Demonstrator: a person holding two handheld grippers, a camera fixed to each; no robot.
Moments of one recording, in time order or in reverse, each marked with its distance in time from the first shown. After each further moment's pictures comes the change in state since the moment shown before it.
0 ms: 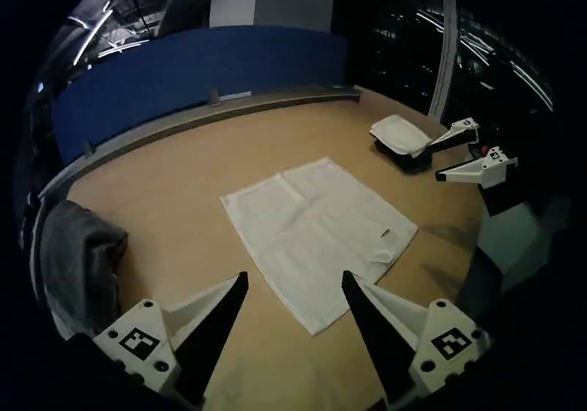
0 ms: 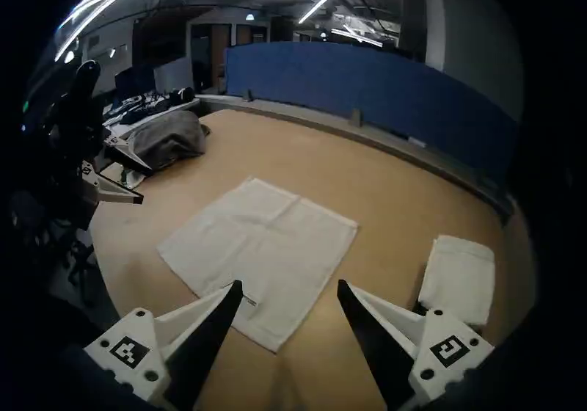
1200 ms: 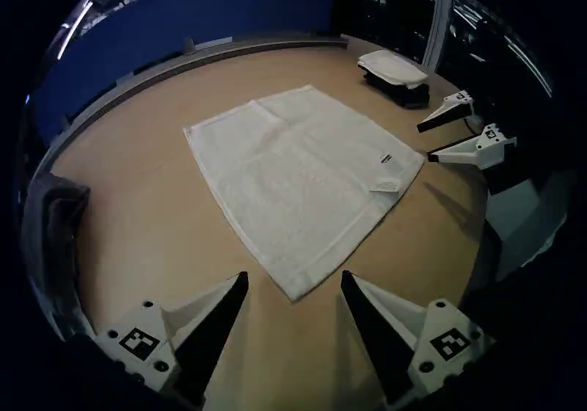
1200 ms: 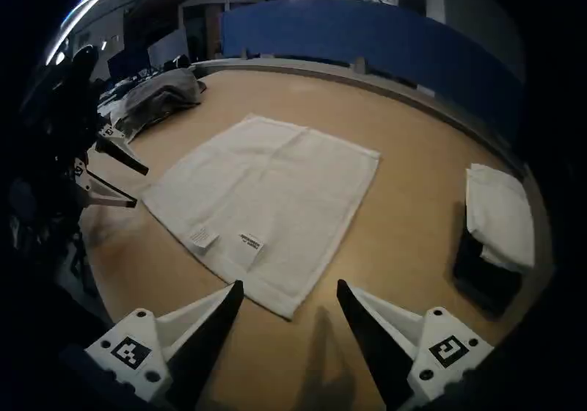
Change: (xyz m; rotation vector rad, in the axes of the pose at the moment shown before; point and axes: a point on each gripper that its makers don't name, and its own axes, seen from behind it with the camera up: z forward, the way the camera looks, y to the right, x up) left arm -0.096 0.027 0.049 -0.045 -0.188 0.047; right arm -0.099 -0.017 0.049 0.021 -0.132 0.042
